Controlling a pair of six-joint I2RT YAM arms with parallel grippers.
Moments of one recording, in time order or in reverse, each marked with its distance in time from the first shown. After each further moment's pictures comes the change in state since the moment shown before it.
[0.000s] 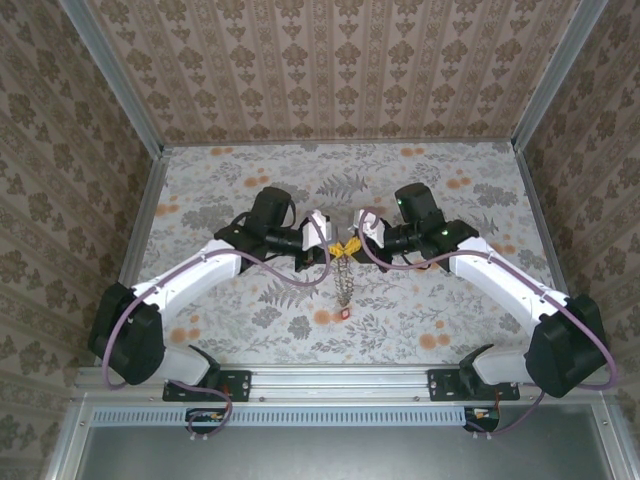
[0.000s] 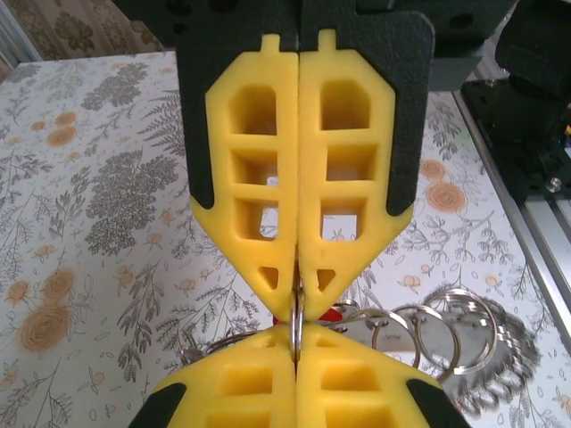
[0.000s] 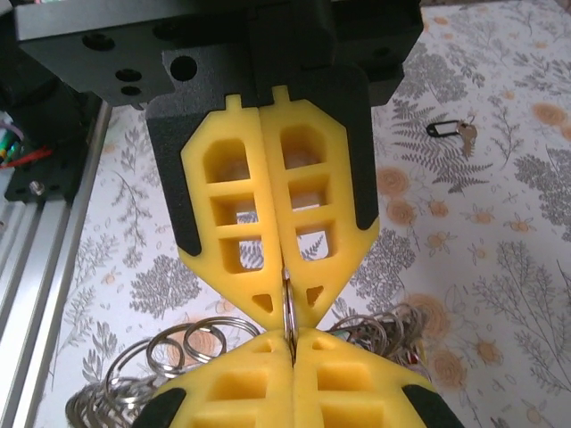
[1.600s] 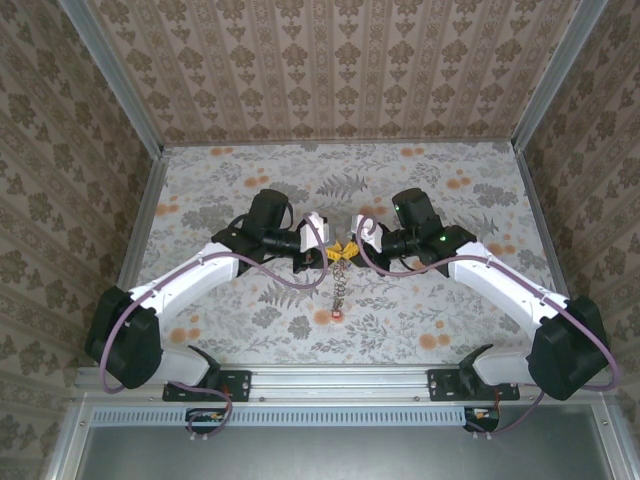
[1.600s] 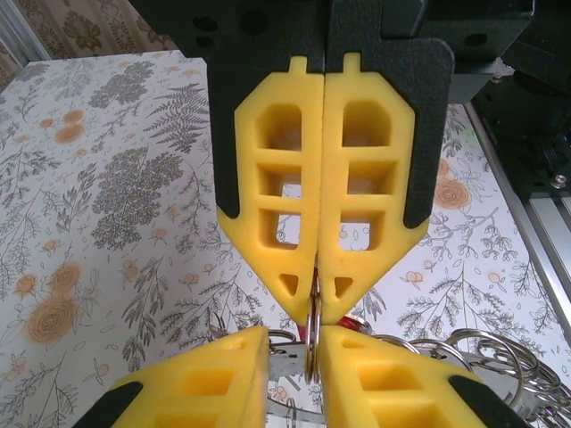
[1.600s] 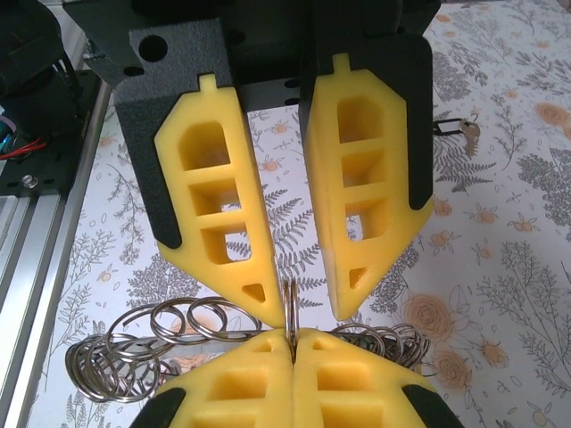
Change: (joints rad) left arm 0.007 -0.029 -0.034 0.021 -0.008 0.000; right arm 0.021 -0.019 -0.050 0.072 0.012 0.024
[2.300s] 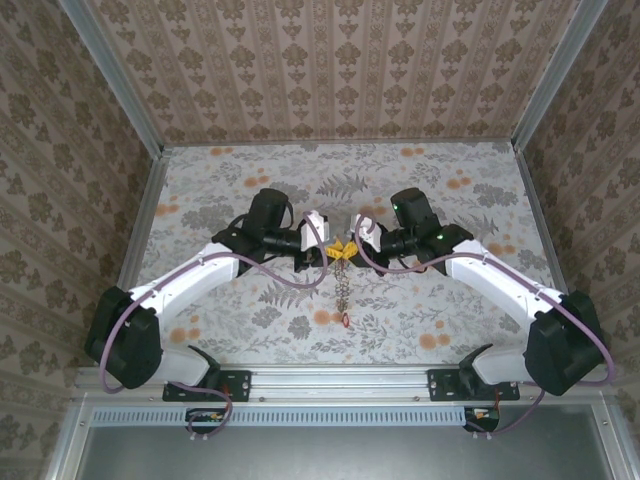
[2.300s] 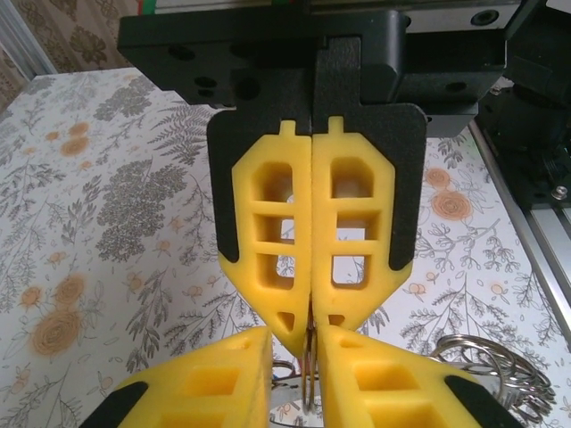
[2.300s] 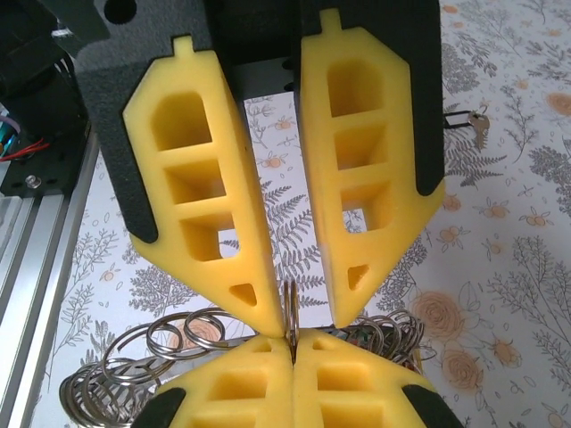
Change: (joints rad) left arm -0.002 0.000 -0.001 0.031 0.007 -0.019; right arm -0.004 0.025 0.000 0.000 -0.010 0.004
